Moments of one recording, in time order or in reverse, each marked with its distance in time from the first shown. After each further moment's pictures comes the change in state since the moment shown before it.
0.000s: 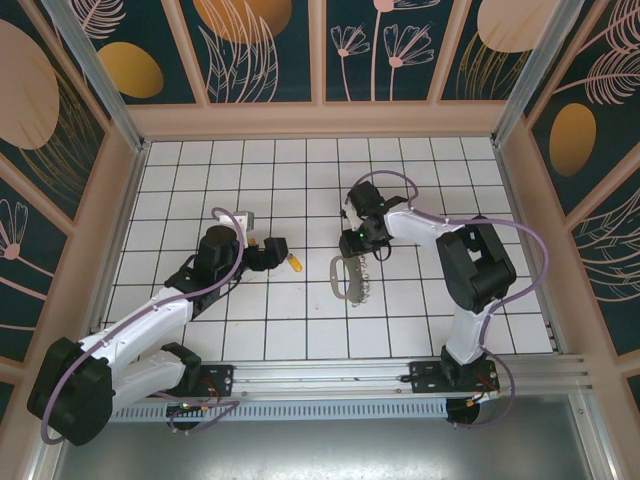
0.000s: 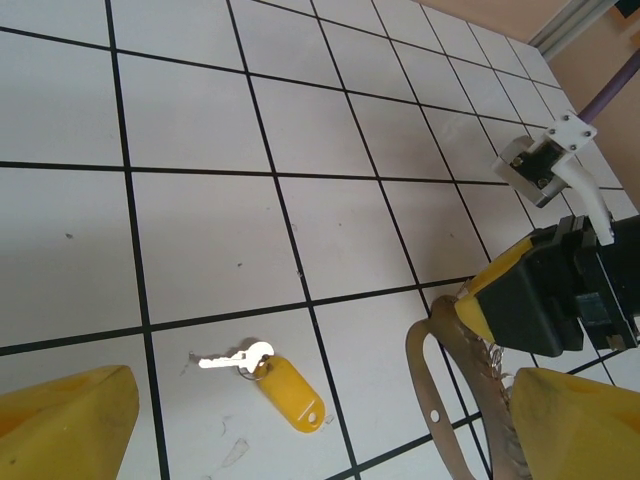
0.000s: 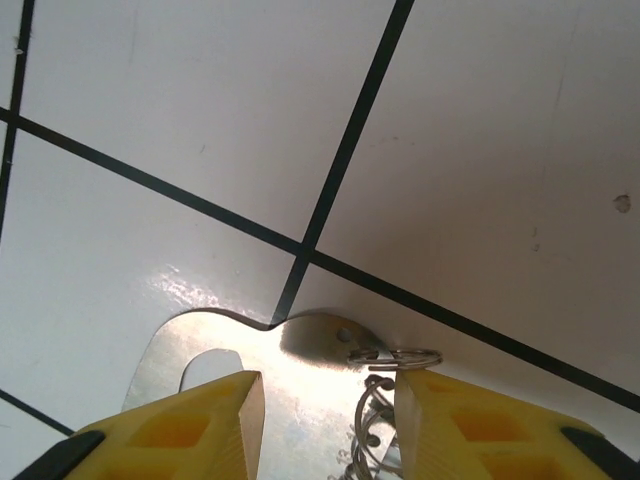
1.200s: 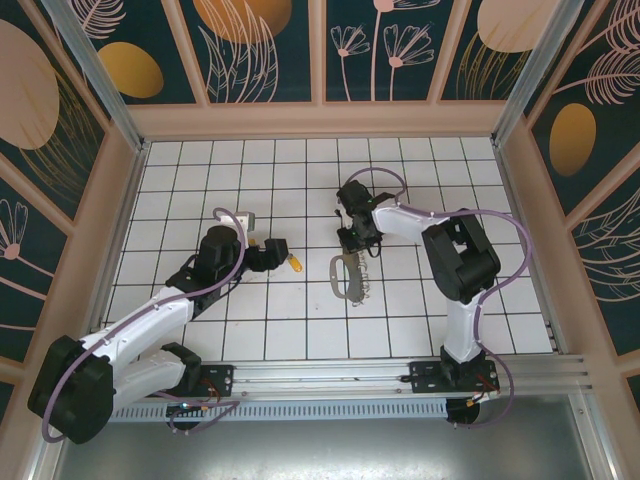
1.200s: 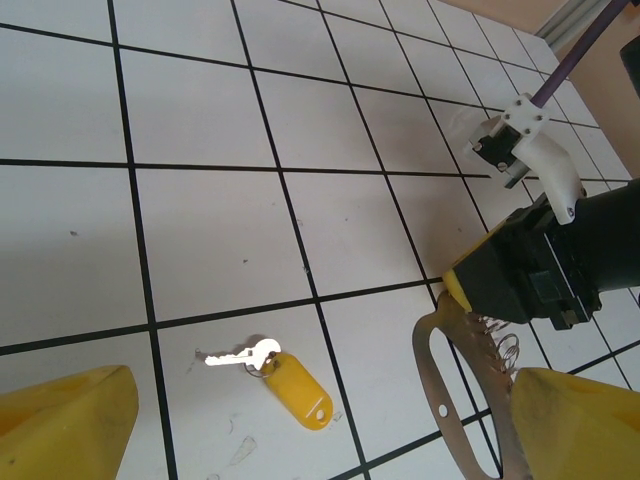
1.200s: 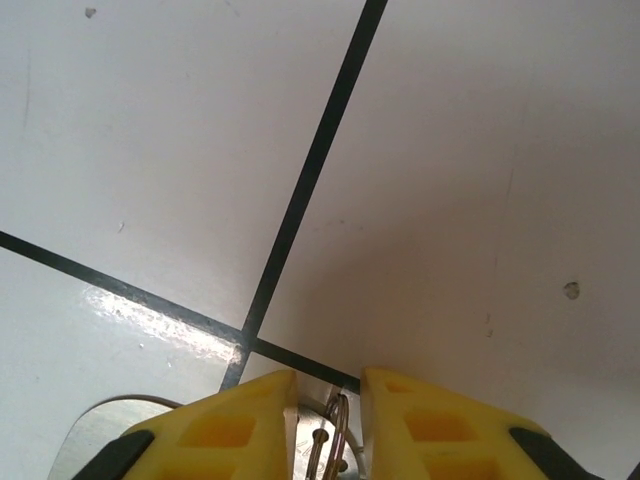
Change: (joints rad) left arm 0.000 0.011 -0.001 0.001 0.000 0.018; right arm 0.034 0.098 0.099 -0.038 0.140 -0.007
